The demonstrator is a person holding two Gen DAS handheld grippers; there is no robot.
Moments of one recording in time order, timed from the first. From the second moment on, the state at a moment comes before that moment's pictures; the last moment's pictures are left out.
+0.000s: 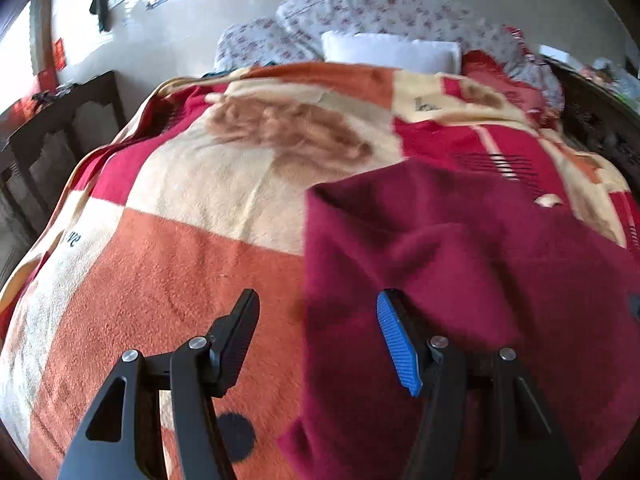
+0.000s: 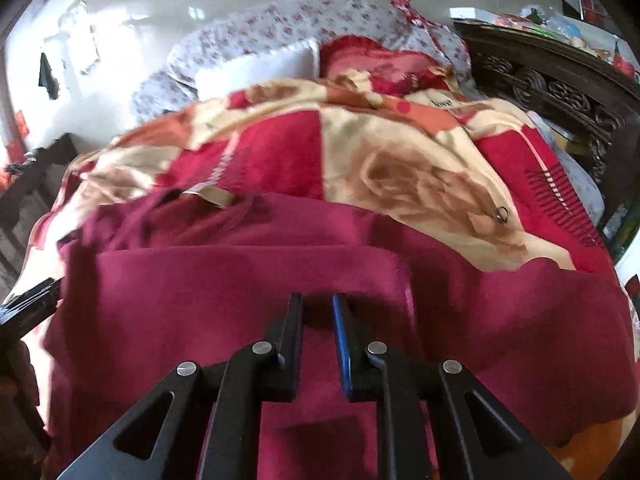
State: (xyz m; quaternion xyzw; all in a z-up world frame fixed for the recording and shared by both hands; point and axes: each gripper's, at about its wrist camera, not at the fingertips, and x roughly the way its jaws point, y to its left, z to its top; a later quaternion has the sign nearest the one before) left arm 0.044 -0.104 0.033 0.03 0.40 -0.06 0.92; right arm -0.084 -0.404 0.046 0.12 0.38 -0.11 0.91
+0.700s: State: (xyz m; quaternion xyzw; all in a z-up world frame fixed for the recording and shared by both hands) left arm 0.011 -0.146 0.028 0.07 0.42 -0.12 0.90; right arm -0.123 -0.380 0.052 0.14 0.39 -0.08 0.91
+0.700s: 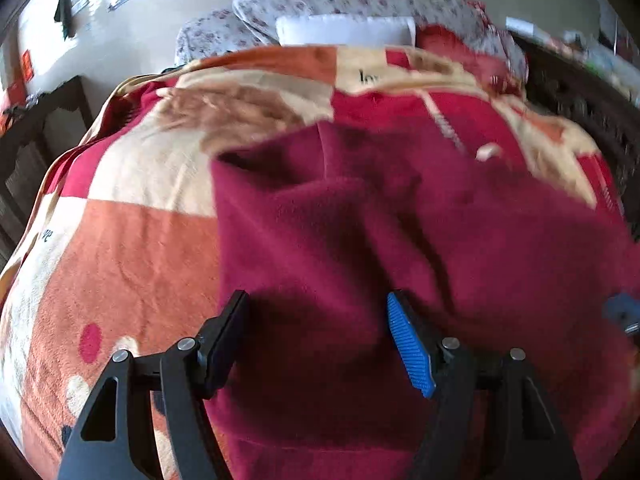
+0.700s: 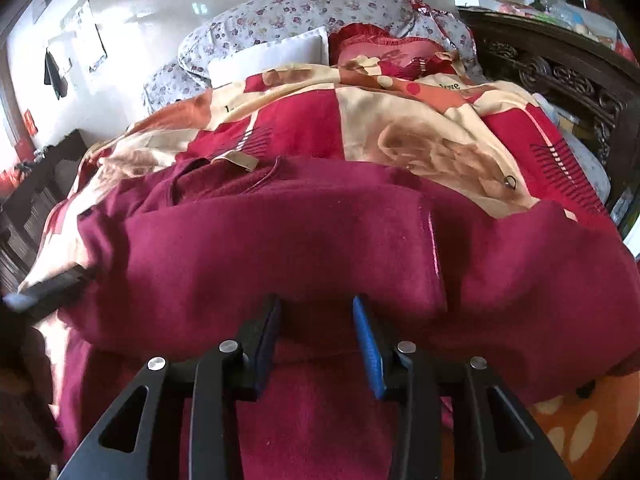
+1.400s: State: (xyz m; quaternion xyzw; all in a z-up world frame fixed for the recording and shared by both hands) left arm -0.032 -0.158 0.062 0.06 0.40 -0.17 0.90; right arm -0.260 -0.543 0.048 0.38 0.27 -0.19 0.86
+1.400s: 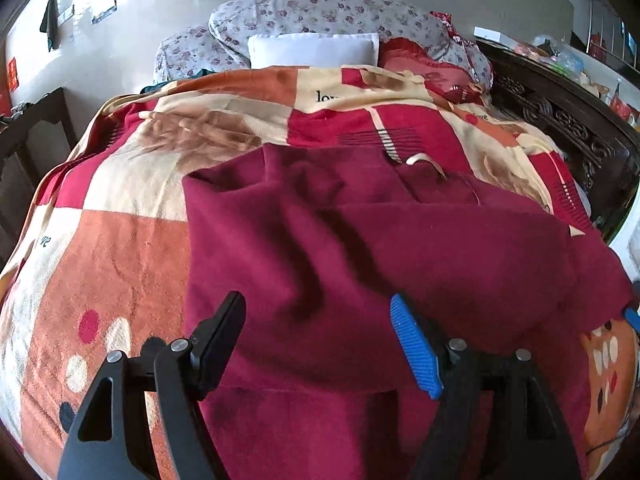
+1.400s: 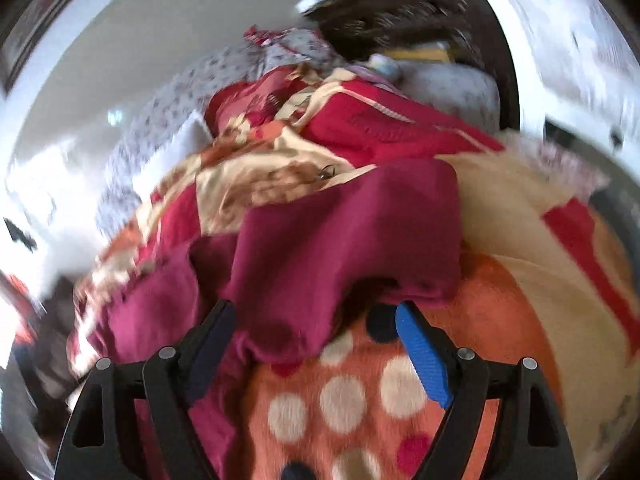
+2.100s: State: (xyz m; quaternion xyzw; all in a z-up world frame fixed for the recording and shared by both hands) left arm -0.026 -0.133 0.068 0.02 0.40 -0.15 0.90; right arm -0.221 -0.488 0.131 0.21 0.18 -0.16 0.95
